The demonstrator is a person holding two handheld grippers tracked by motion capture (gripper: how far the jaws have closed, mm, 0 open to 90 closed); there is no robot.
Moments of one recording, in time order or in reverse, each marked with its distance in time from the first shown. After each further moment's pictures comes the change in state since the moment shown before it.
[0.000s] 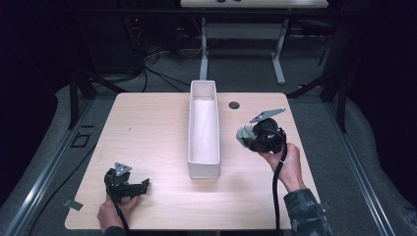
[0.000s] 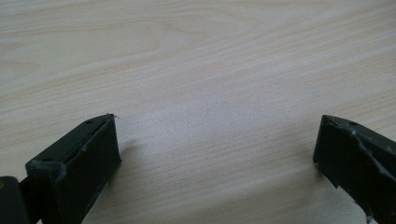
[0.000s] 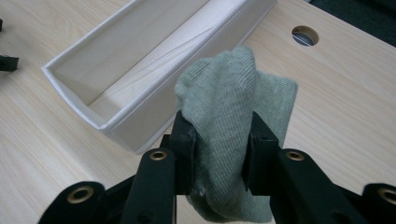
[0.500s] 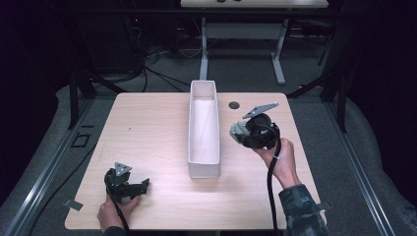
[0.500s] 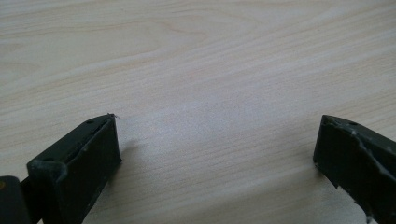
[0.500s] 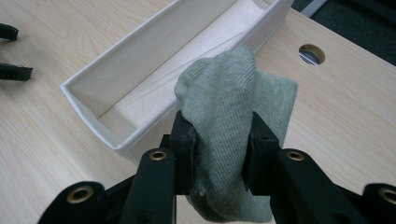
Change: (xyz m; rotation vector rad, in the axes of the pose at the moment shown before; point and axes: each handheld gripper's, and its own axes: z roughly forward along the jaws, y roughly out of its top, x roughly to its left) left arm 0.000 0.000 0.000 0.000 -0.001 0.004; right arm 0.011 0.019 0.000 -0.014 0.015 -0.035
